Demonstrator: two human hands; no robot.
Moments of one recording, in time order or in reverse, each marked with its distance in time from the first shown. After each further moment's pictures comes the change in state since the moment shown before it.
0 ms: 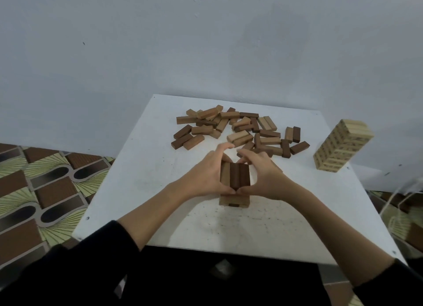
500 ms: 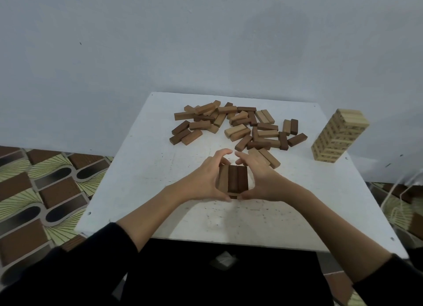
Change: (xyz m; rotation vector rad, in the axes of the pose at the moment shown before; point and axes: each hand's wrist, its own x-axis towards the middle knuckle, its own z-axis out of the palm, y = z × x) left_hand -0.016 0.000 0.013 0.008 -0.132 -0.073; right_hand -0.014 0.009 0.016 -0.015 -0.109 -0.024
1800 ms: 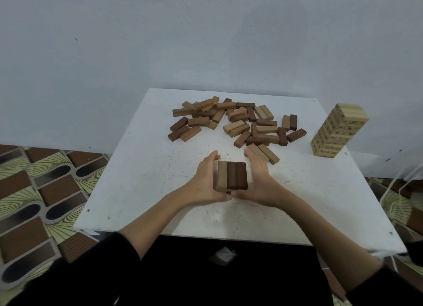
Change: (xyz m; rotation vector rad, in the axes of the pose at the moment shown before) left_hand -0.008 -0.014 0.023 -0.165 0.090 -0.112; right_hand -0.011 0.004 0.024 0.156 0.132 0.094
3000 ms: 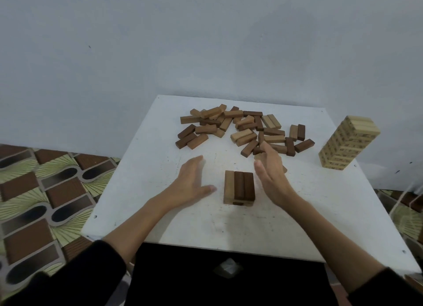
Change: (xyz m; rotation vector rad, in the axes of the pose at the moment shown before) left_hand -0.007 -0.026 -0.039 0.152 0.091 -0.051; right_hand 0.014 -0.002 -0.007 0.115 0.292 0.013
